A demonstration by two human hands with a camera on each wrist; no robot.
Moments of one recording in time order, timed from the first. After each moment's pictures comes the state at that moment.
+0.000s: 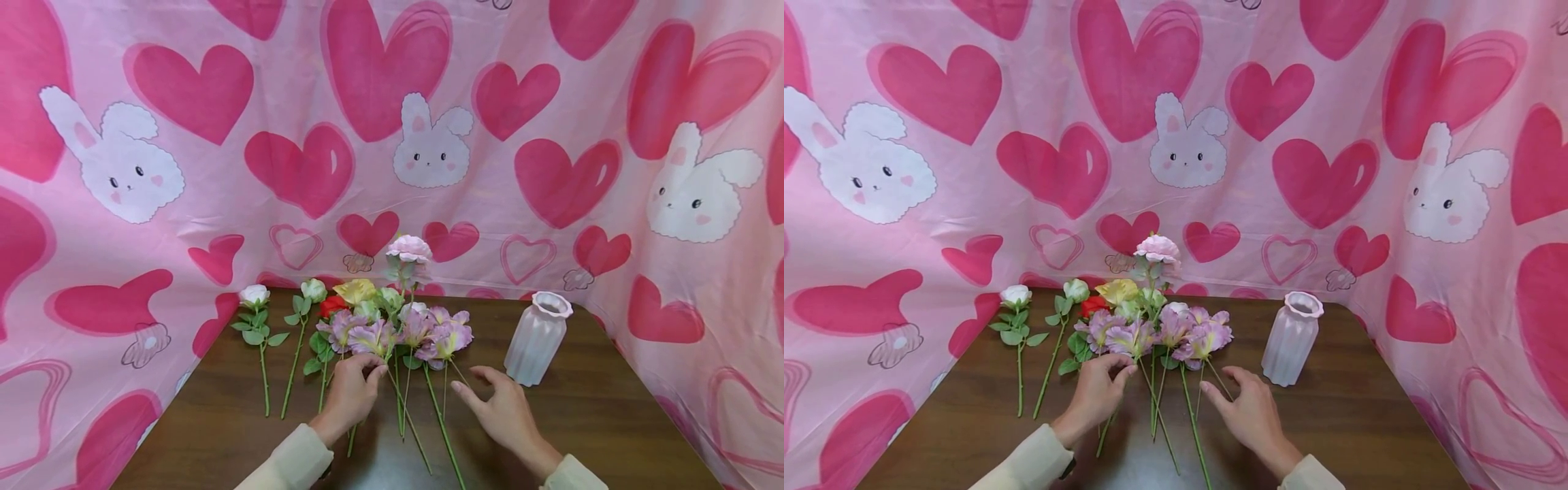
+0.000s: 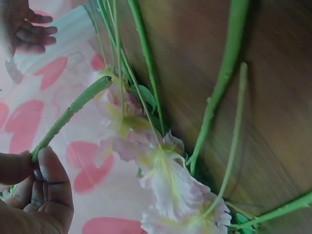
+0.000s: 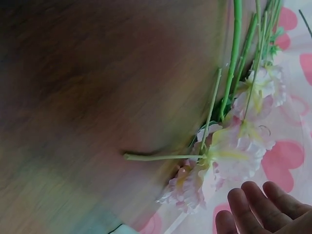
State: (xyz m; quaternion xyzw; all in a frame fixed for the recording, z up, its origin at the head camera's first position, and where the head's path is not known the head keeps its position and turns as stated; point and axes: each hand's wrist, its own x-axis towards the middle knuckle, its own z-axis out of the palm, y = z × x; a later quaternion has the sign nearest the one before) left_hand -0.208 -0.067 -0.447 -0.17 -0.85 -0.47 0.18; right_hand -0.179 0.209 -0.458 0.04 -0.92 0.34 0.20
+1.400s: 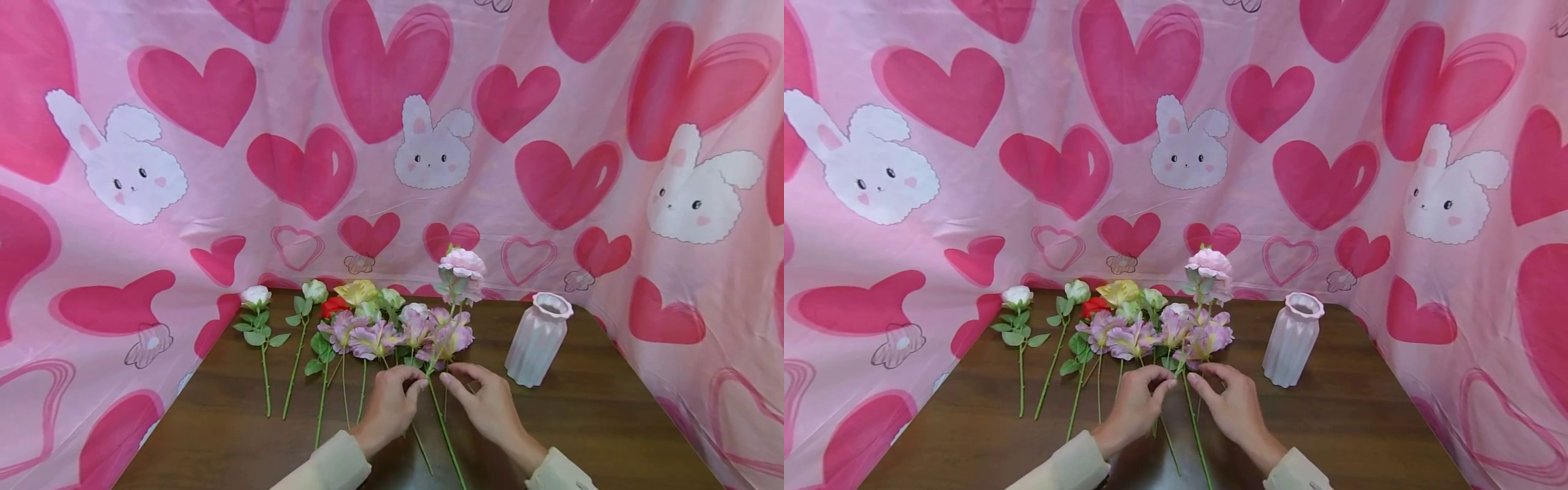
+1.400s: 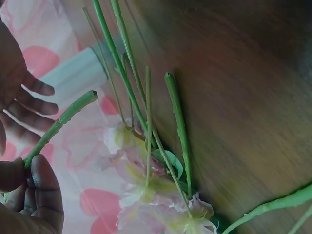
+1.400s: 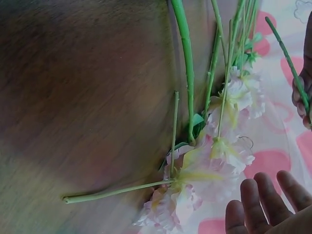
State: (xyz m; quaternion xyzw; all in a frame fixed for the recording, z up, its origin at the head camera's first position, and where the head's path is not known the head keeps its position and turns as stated) left_hand -0.196 -0.011 -0.456 -0.23 -0.82 -0.50 0.15; right_hand -0.184 0.183 -0.447 0.08 -0.88 0.43 0.21
